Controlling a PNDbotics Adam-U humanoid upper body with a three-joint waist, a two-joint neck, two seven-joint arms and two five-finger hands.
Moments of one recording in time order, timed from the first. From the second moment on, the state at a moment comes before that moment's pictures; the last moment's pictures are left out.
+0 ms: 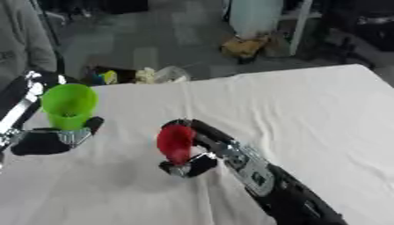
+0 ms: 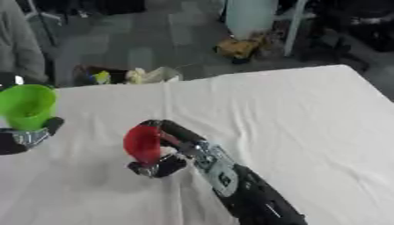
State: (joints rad) left arm -0.71 0.41 -0.29 -1.58 -0.49 -0.14 -0.17; right arm -0.66 -0.21 0.34 -1.18 0.48 -0.44 0.18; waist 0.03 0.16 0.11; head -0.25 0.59
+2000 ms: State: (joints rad) left arm -0.80 0.35 -0.40 -1.52 -0.80 -0.25 -0.31; right arm -0.69 -0.14 0.35 -1.07 0.47 -0.47 0.23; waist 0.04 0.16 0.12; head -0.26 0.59
